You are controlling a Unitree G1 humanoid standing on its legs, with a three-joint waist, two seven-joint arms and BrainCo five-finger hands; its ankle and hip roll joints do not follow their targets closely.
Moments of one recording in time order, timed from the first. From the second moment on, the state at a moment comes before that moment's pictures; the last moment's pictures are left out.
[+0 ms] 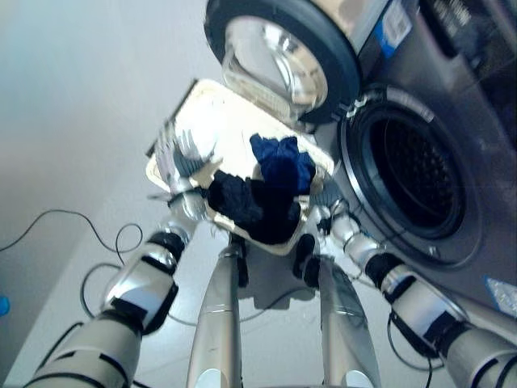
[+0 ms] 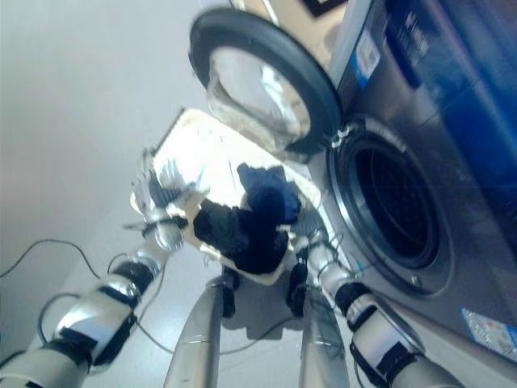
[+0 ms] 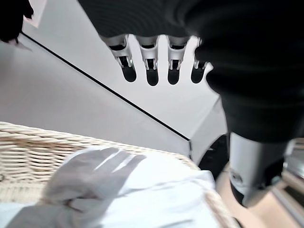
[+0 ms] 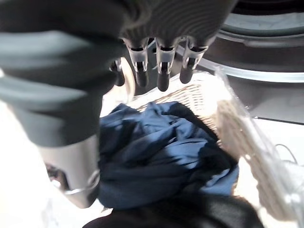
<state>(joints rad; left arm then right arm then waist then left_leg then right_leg) -1.04 0.41 -0.41 1.22 0.10 -0.24 0.92 -0.86 -0.32 0.60 1.06 0.04 -0.29 -0.47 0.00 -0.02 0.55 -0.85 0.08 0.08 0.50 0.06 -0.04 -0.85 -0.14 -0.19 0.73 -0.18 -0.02</state>
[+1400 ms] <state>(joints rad) -1.46 0.54 -0.50 1.41 -0.14 0.15 0.64 -0.99 -0.44 0.60 0.94 0.21 -0.29 -0.55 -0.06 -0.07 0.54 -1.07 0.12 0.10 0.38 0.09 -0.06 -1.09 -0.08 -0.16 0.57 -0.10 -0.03</state>
